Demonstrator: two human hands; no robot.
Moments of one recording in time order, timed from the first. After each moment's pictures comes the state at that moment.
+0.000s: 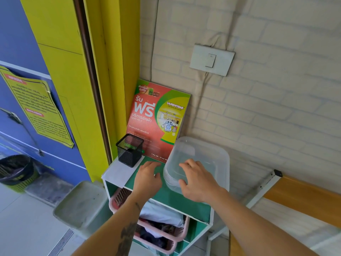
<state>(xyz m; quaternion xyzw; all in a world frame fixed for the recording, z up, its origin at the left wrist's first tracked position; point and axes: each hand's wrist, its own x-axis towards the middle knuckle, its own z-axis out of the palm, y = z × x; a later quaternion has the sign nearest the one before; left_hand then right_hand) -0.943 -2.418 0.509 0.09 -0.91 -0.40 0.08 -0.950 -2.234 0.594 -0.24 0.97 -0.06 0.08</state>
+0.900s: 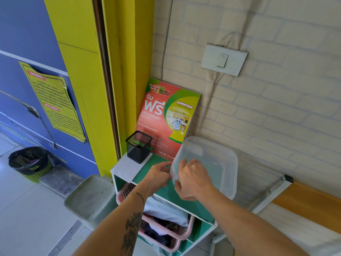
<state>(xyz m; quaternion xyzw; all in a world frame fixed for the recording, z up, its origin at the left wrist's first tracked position) -0.940 -2.414 0.537 0.17 -0.70 -0.69 -0.12 -0.952 -2.271 0.582 -0.27 0.95 0.18 0.01</state>
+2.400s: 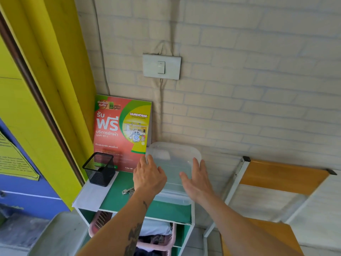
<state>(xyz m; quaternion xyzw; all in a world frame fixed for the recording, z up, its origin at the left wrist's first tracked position) -0.972 -2.334 0.574 0.07 -0.97 -0.23 0.02 -0.945 -2.172 0.578 0.08 0.93 -0.35 0.05</state>
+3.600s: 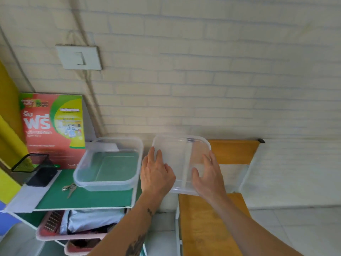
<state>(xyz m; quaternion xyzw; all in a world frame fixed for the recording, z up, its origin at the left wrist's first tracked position) -0.885 -2.114 0.596 -0.04 -0.96 -0.27 0.06 -0.845 -1.957 0.583 0.15 0.93 -0.32 -0.14</state>
